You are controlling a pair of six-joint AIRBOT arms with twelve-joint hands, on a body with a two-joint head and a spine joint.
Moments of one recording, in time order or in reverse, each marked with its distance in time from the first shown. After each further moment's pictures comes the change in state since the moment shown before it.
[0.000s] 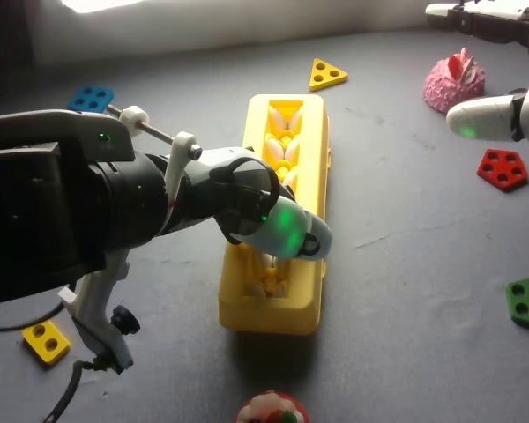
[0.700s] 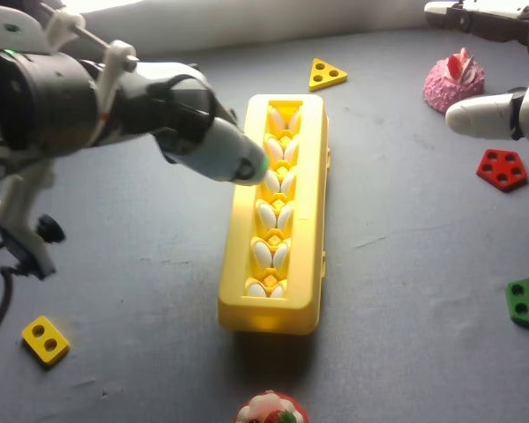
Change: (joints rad) left arm -0.143 0.077 0.082 -0.072 -0.040 0.335; right arm 0.000 0.000 0.000 -0.001 0.006 0.000
